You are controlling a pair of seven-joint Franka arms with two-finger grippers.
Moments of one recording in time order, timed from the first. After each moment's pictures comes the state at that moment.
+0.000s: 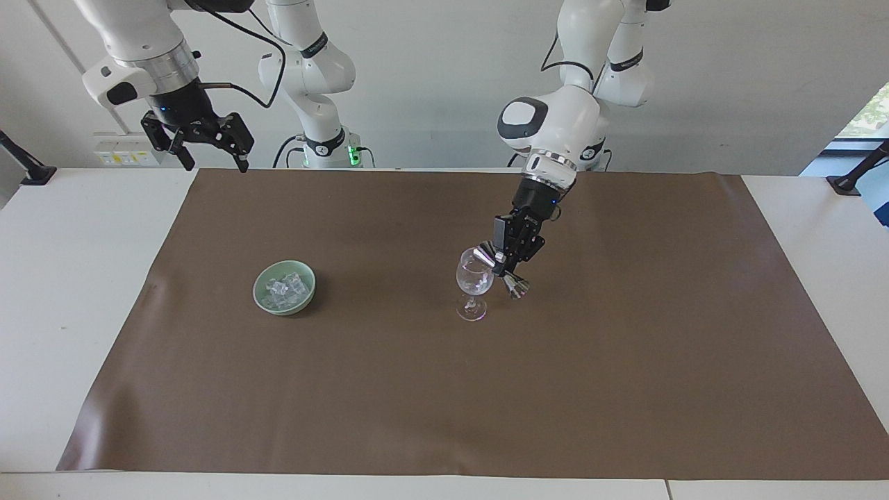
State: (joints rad) left arm -0.62 0.12 -0.09 -2.07 -1.18 3.26 0.05; right arm 0.02 -0.07 -0.06 -1.57 0.01 1.52 0.03
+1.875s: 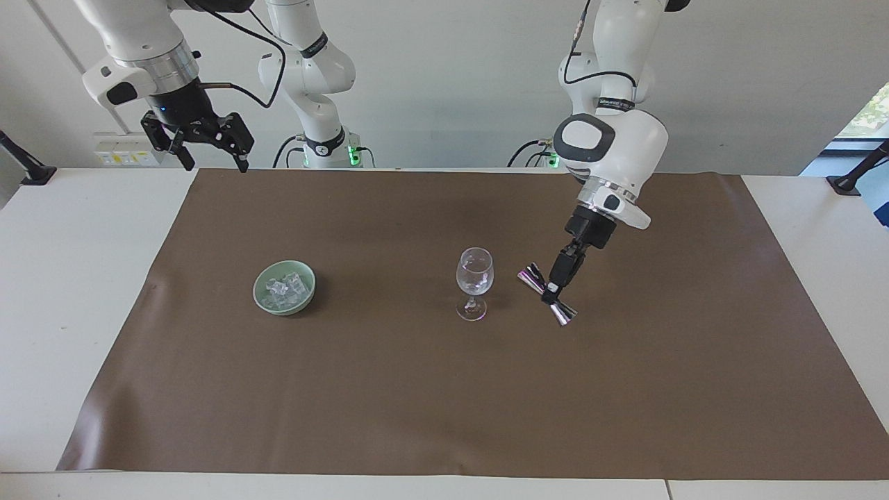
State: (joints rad) left arm -0.36 0.11 -0.06 -2.03 -1.18 2.87 -0.22; right arm 0.02 -0.07 -0.06 -1.57 0.01 1.52 0.03
